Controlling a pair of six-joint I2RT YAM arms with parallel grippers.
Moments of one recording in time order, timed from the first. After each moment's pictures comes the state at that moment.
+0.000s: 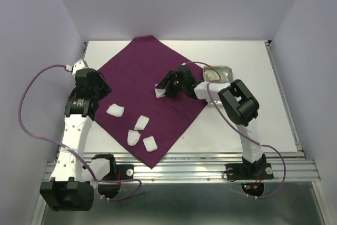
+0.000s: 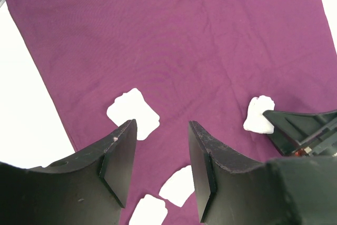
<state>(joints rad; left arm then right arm) -0.01 0.97 1.00 -0.65 -0.20 -0.53 0.63 2.17 1.39 0.19 -0.19 1.14</state>
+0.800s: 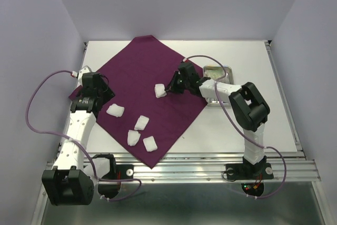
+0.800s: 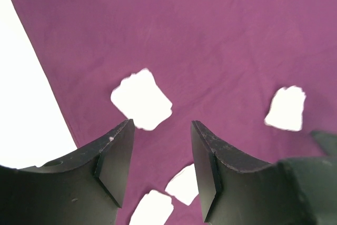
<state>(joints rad) -0.01 1.02 0.92 -0.63 -0.21 -0.58 0.63 1.99 1.33 0.01 -0.16 0.92</state>
